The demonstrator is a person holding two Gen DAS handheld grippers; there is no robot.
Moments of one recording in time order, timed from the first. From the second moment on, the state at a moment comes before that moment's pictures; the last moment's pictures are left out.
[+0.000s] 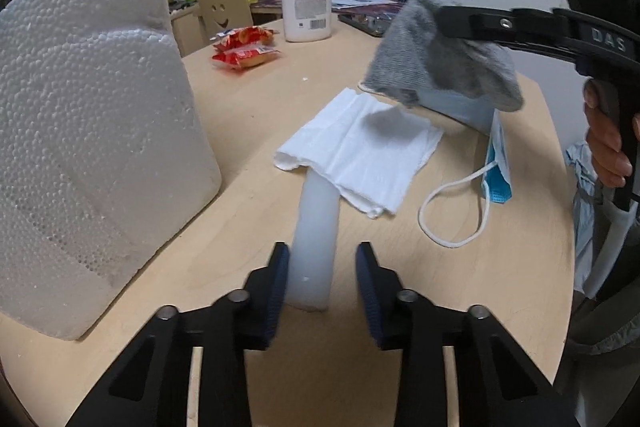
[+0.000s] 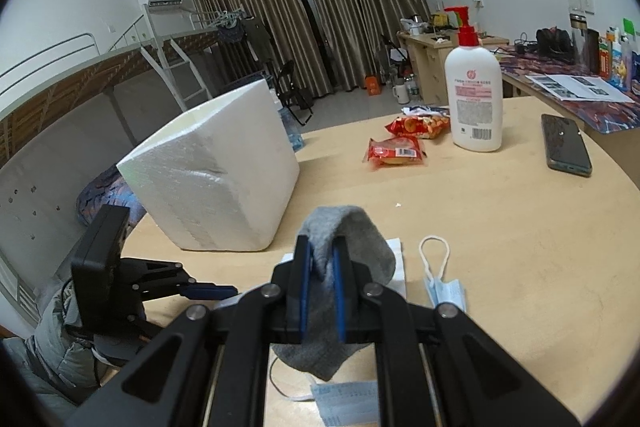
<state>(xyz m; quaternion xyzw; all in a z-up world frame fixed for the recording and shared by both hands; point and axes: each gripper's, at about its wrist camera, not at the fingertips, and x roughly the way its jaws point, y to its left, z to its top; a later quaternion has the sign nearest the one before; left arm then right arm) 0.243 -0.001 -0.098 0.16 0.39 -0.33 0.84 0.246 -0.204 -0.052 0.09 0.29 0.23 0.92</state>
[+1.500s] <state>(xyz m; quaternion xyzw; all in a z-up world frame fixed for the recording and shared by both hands) 0.165 0.008 0.012 0.12 0.23 -0.21 0.94 0.171 -0.221 -0.022 0.10 0.21 0.27 0.93</state>
